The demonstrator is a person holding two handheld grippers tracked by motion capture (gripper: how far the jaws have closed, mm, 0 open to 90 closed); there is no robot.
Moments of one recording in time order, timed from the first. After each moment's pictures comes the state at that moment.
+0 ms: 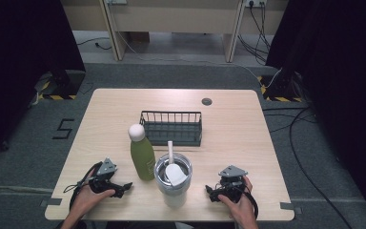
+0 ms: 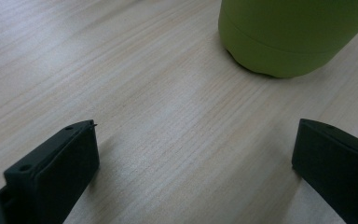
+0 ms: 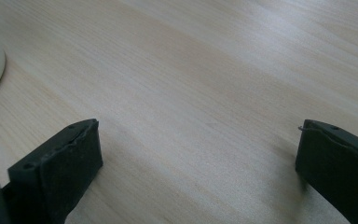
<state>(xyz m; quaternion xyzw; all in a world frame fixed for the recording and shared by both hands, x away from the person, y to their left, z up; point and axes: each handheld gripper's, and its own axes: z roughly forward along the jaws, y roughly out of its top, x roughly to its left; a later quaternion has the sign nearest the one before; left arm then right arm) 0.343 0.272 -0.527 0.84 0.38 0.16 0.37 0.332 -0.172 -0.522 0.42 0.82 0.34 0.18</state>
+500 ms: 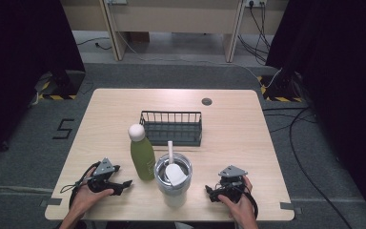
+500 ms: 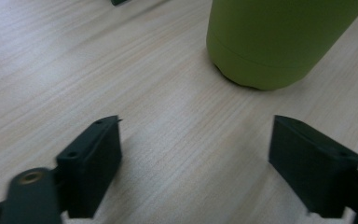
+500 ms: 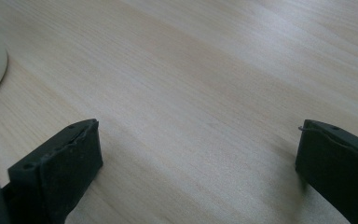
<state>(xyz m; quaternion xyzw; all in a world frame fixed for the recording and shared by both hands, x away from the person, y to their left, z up) 0.342 0.277 -0.525 0.83 0.37 0.15 0.40 0.331 -0.172 -0.522 0.42 0.83 0.34 0.17</state>
